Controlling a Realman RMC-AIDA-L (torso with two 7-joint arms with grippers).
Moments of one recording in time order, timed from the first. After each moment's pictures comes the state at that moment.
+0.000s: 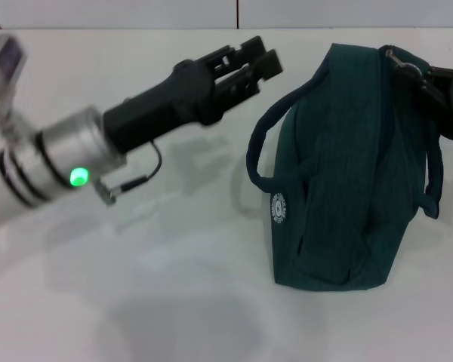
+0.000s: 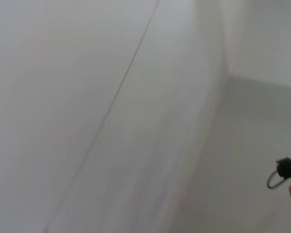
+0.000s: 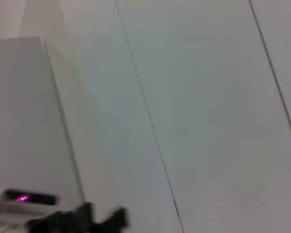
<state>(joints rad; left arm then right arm) -0.72 -2.06 2.59 -0.04 -0.42 1.73 -1.08 0.42 2.00 -0.98 -0.59 -1.30 -1.56 1.26</state>
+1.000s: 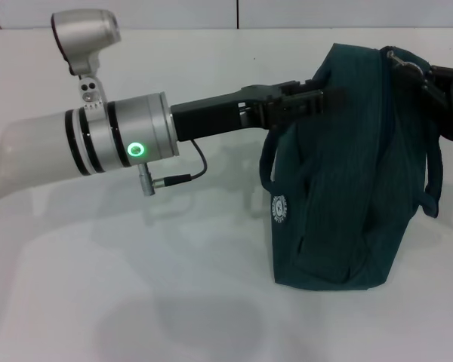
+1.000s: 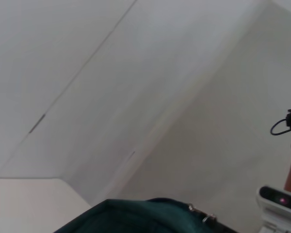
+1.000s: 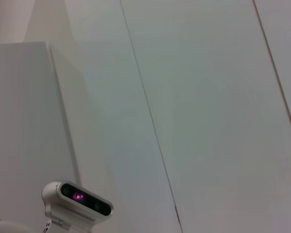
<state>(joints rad) -0.89 -2.08 2.74 -0.09 -0.37 1.56 -1.44 0.42 2.01 -0.97 -0.59 -1.29 -1.57 1.23</state>
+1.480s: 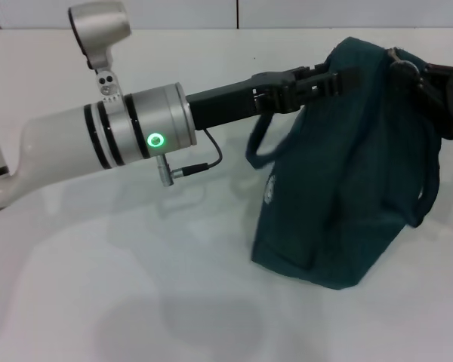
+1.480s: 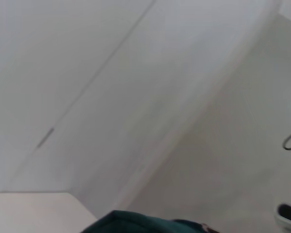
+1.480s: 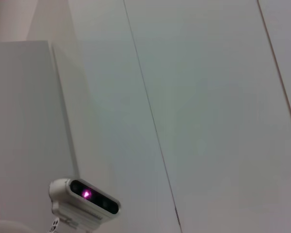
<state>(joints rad) -0.91 -2.09 2.73 -0.04 -0.42 1.47 -1.42 0.42 2.01 -0.97 -0.58 -1.29 -1.57 1.21</state>
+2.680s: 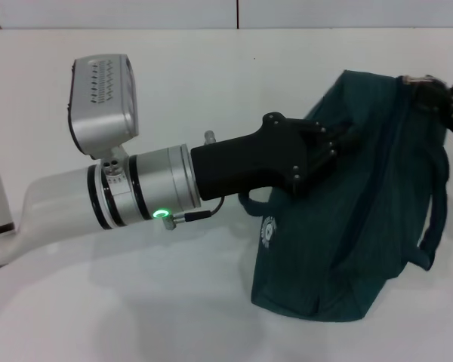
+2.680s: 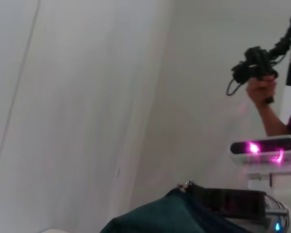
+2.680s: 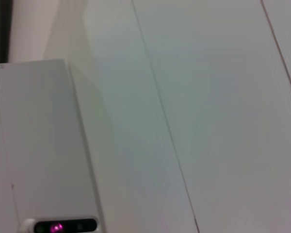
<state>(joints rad) -0.78 -2.09 2.73 0.11 -0.34 1.50 -0.84 0.38 1.98 -0.96 -0.54 -1.27 -1.70 1.20</state>
